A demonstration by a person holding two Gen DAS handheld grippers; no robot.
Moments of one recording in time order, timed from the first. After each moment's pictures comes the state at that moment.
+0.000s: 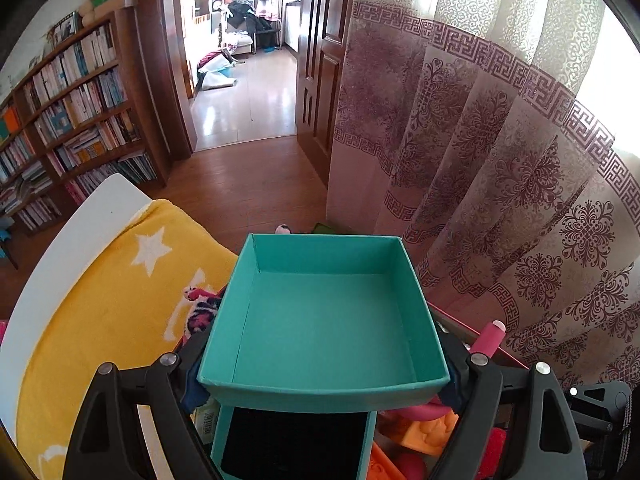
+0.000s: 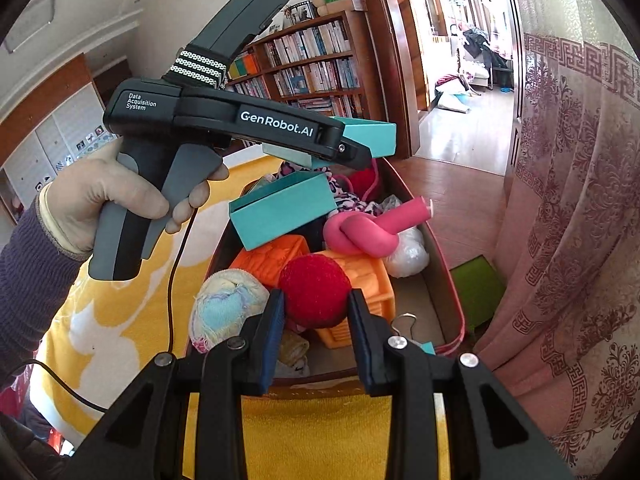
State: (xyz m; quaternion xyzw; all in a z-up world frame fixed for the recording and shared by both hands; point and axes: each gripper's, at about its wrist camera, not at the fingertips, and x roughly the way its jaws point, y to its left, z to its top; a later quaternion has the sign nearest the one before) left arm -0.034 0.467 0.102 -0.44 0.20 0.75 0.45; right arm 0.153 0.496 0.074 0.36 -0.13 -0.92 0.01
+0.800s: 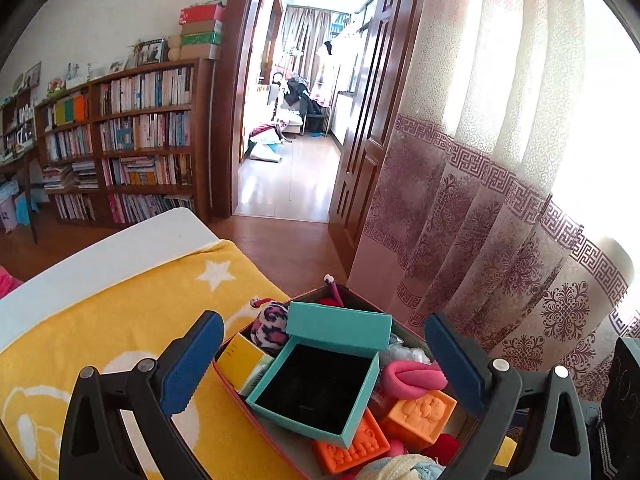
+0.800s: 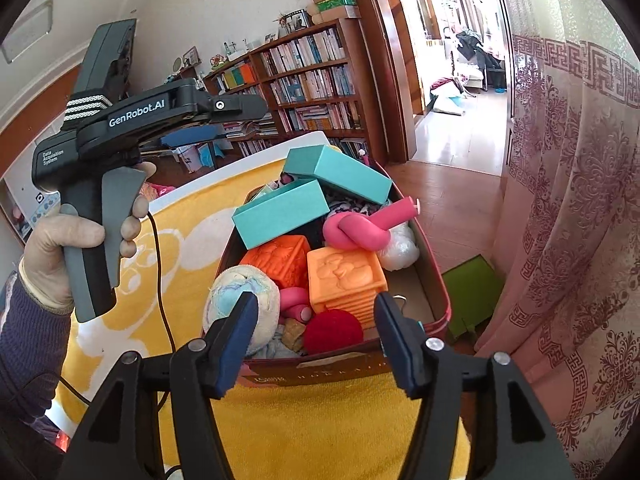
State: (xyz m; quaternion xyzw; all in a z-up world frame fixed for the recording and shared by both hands) left arm 0.009 0.357 0.160 -0.32 0.04 0.85 0.42; right arm 0.174 0.495 0.087 0.35 -0.14 -0.93 0.00
